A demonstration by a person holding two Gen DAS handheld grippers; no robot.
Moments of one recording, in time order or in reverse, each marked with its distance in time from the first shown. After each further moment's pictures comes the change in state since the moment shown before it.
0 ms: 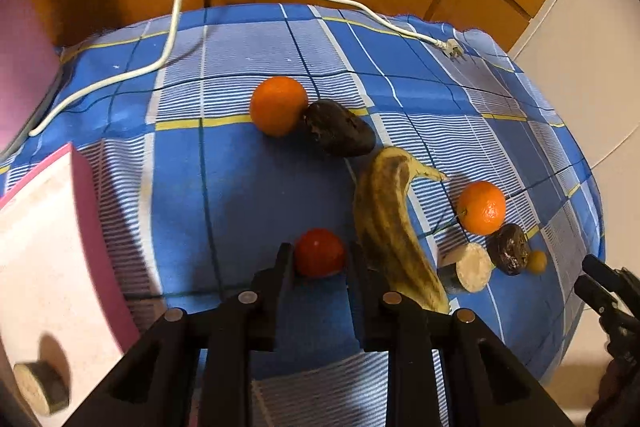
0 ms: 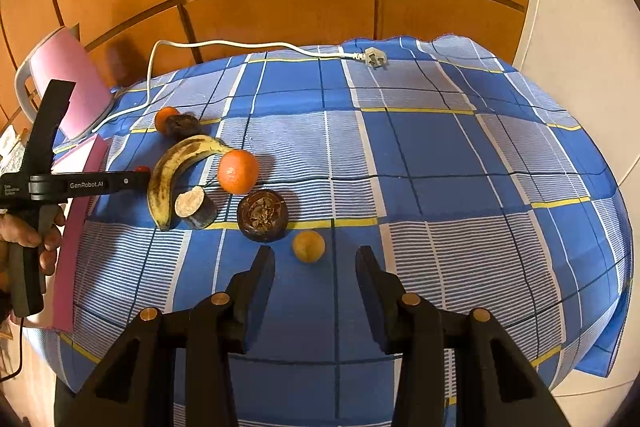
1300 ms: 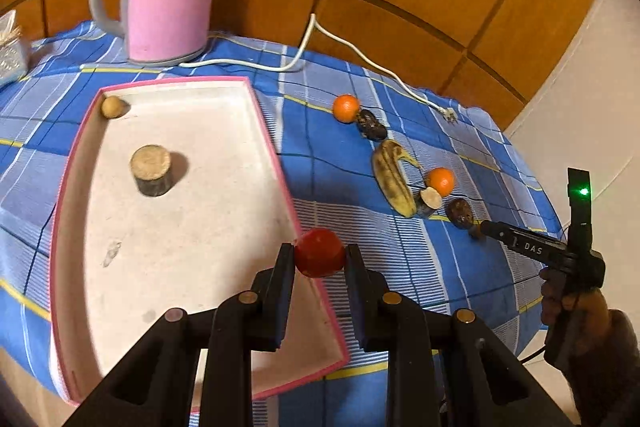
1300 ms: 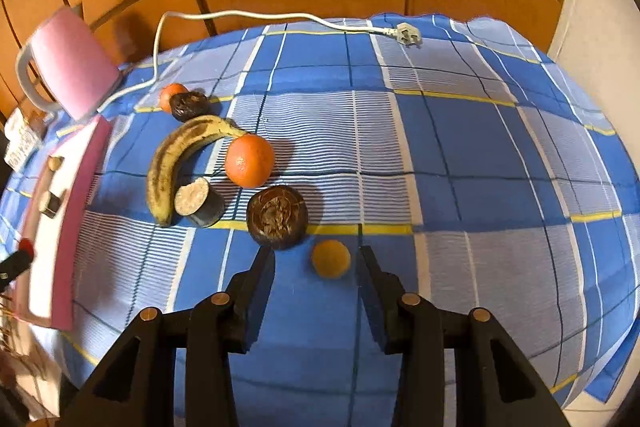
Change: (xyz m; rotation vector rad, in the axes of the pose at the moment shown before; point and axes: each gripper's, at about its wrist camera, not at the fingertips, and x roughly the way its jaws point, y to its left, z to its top) left arm -0.138 0.024 -0.141 -0.258 -0.244 0.012; right arm 0.038 0.011 0.018 -0.051 0.102 0.060
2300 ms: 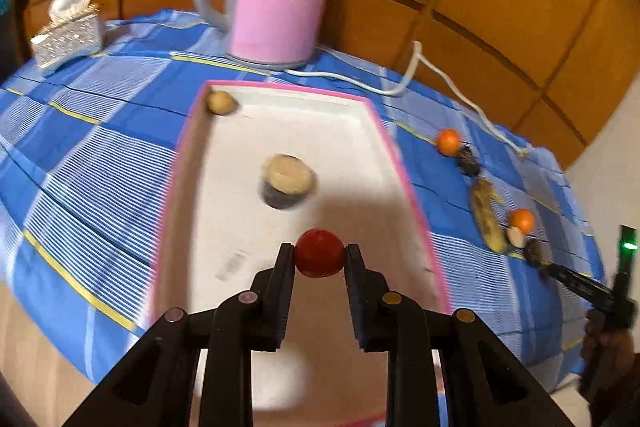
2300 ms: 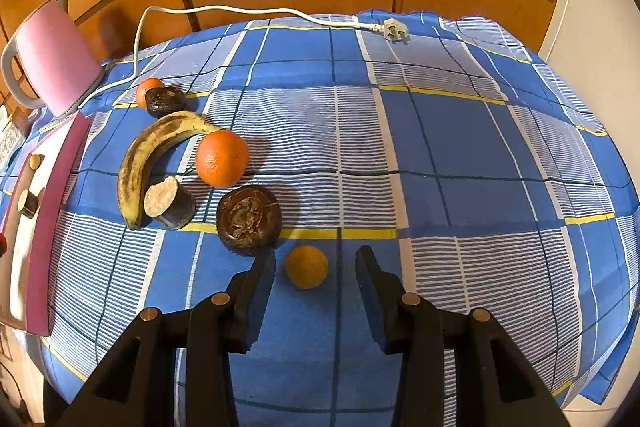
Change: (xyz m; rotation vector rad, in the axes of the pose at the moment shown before) left arm -0.011 0.078 0.010 -0.123 -0.056 0.215; right arm 0.011 -0.011 -0.002 0.006 -0.005 -0.051
